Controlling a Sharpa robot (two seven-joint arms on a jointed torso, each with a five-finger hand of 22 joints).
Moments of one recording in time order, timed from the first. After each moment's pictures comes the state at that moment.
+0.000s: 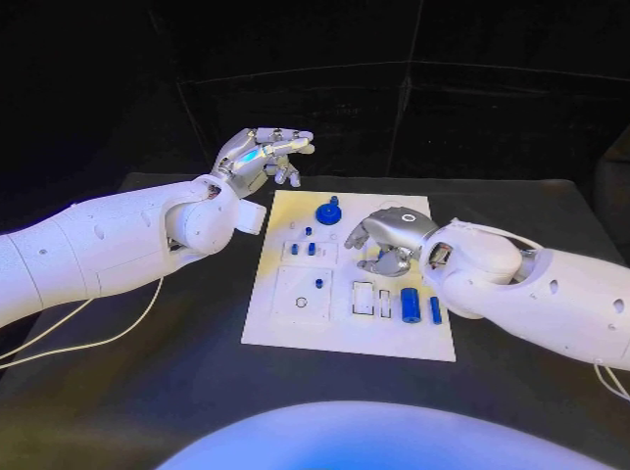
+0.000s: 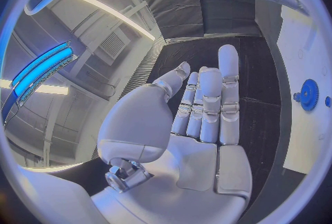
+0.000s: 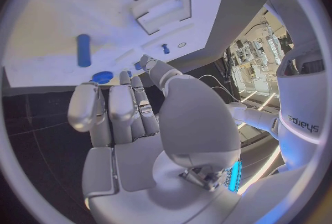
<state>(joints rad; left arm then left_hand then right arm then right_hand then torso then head) 1.13 -0.79 -0.01 1.34 -0.01 -0.07 0.54 1.20 0.01 0.36 -0.19 0.05 1.03 0.17 0.12 0.07 1.09 0.10 0.23 0.07 1.28 0.01 1.11 0.47 0.18 1.24 0.11 0.73 0.47 1.11 -0.69 -0.04 1.55 -1.73 -0.24 -0.13 1.31 -0.14 0.39 -0.07 0.20 0.94 0.17 0.07 0.07 1.05 0.11 0.08 0.07 1.46 0.01 1.18 1.03 0.08 1.33 0.12 1.30 1.25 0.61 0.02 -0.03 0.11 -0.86</state>
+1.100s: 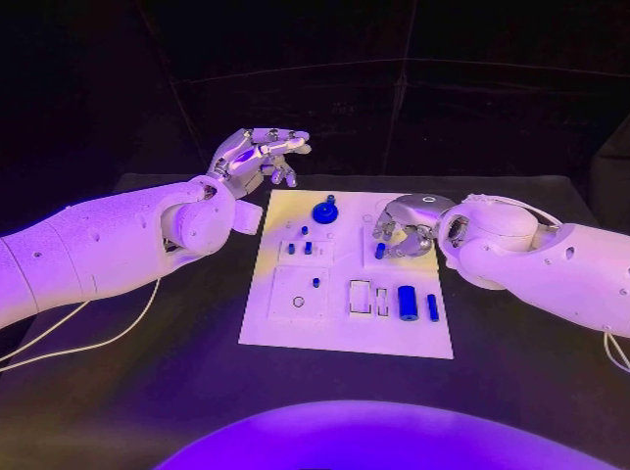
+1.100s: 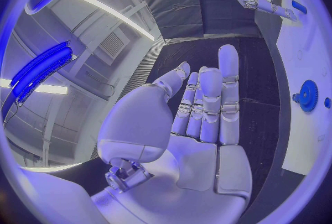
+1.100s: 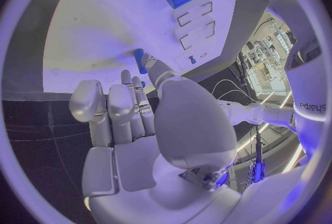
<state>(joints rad) 1.13 -0.78 -0.01 1.34 -0.01 -0.06 0.54 1.20 0.01 0.36 -0.19 0.05 1.03 0.17 0.12 0.07 1.09 0.10 0.23 0.07 1.28 0.01 1.11 0.47 0.18 1.24 0.11 0.73 0.47 1.15 -0.70 -0.04 1.45 -1.67 -0.06 -0.16 1.37 -0.09 0.22 -0.05 0.20 0.92 0.14 0.07 0.07 1.02 0.10 0.19 0.07 1.47 0.02 1.15 0.97 0.09 1.30 0.12 1.24 1.19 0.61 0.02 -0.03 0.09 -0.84</state>
